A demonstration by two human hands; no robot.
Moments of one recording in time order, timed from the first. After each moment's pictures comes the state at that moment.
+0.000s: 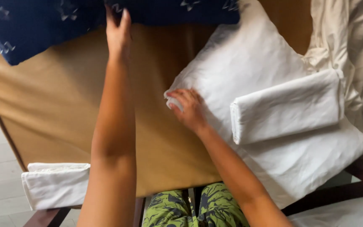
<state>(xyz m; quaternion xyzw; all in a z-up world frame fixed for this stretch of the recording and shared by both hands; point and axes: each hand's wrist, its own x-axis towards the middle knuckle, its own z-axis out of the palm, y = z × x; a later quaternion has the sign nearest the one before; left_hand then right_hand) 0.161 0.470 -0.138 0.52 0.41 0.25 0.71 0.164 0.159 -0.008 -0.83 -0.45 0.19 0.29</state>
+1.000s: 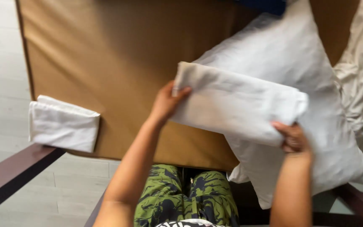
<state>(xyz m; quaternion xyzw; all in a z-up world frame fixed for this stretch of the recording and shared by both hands) -0.010 0.244 0.032 0.50 0.47 0.05 0.72 0.278 -0.108 0.021 -0.69 0.09 0.46 0.55</state>
